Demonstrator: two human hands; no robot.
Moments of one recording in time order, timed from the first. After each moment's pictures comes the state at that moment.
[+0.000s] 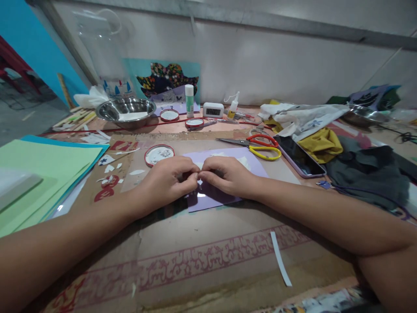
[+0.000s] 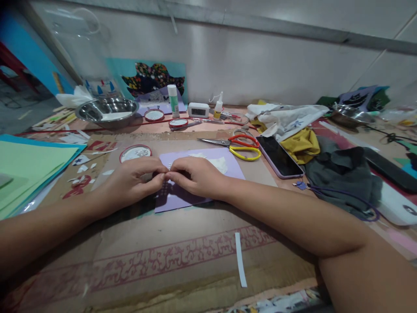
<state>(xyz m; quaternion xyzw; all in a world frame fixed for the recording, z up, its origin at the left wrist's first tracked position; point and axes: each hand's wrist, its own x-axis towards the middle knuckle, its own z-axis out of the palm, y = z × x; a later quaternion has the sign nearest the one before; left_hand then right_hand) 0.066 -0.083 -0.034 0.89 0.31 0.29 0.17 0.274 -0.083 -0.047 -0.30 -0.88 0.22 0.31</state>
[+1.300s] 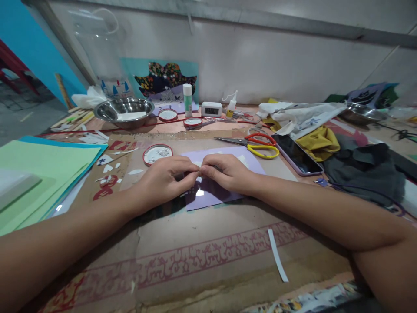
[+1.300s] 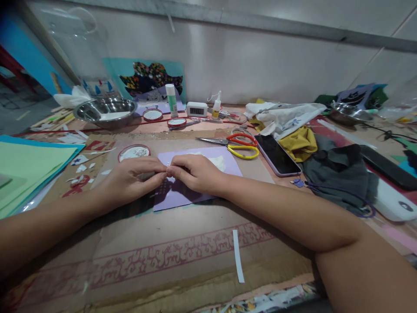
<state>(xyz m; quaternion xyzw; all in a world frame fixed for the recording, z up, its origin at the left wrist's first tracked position) 0.065 -0.080 -0.038 0.89 0.28 0.31 0.19 0.276 -0.082 -0.043 -0.31 -0.87 0.25 0.31</state>
